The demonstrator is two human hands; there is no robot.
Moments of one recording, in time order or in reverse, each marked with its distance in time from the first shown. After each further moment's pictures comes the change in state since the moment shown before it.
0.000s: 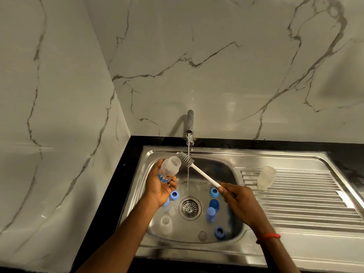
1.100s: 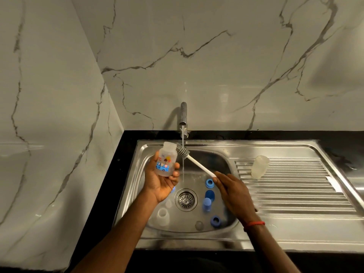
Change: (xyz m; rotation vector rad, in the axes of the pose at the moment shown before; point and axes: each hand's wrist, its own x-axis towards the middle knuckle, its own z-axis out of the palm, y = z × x) left_hand -0.008 -0.007 0.001 -0.066 -0.348 -0.072; right_hand -0.008 0.006 0.023 -0.270 0.201 0.001
